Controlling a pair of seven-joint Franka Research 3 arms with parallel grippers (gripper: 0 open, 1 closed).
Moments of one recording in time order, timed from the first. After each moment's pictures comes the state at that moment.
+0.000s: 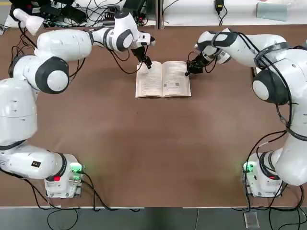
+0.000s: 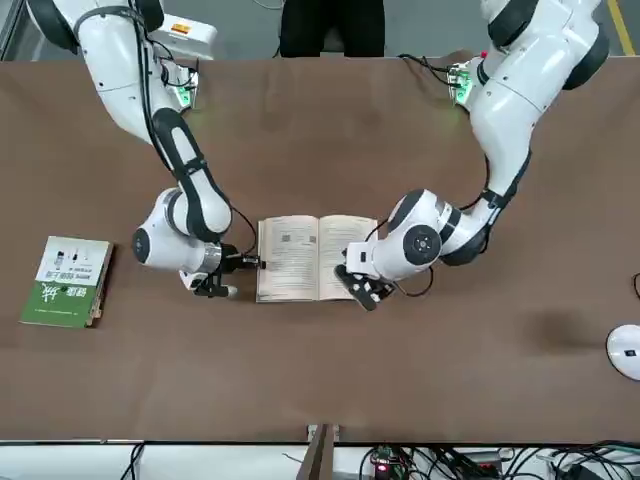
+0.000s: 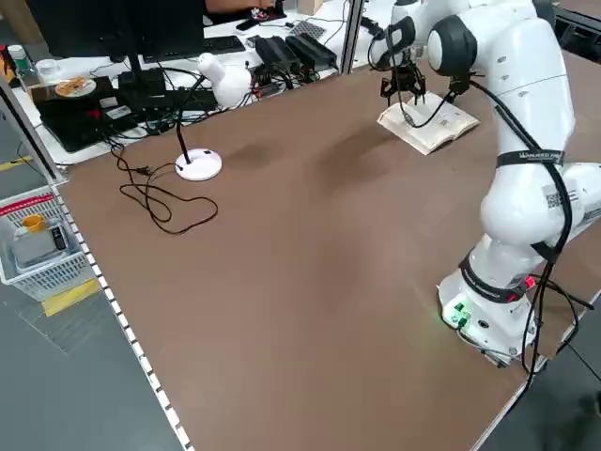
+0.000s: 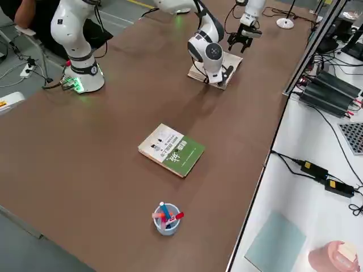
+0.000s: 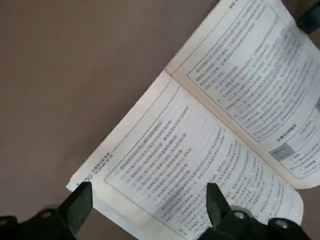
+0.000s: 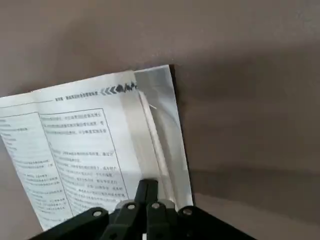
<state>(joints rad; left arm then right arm) -0.28 0.85 -0.37 -1.39 0.00 2.26 0.36 0.61 0.67 -0.23 -1.79 1.04 2.29 -0.22</state>
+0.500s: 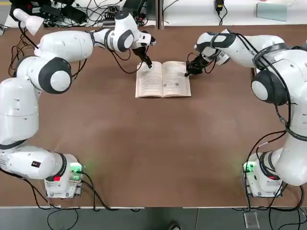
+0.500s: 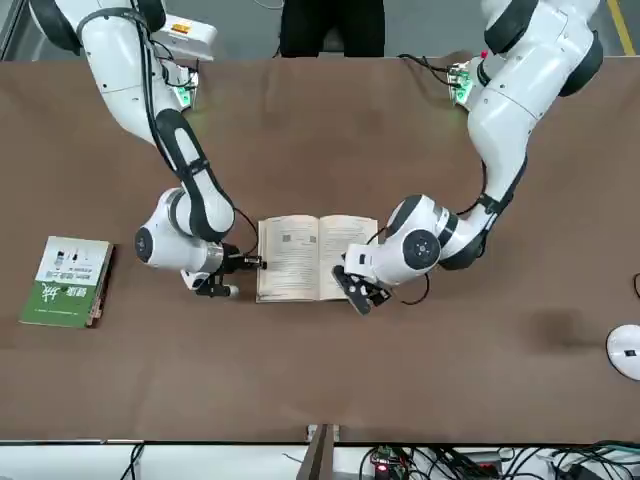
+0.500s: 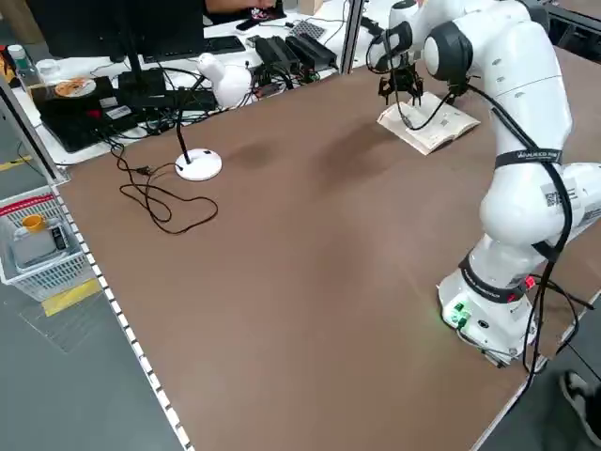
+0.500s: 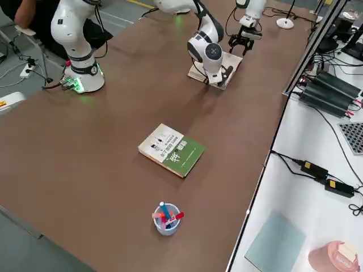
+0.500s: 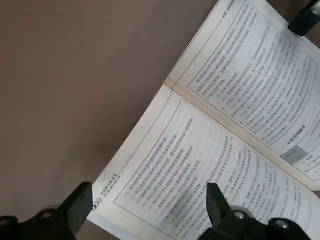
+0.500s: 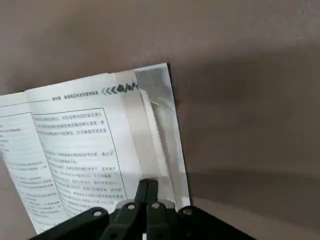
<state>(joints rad) -0.29 0.88 -0.37 -1.36 0.00 2.30 0.47 0.62 0.68 -0.23 -1.79 1.04 2.30 -0.23</state>
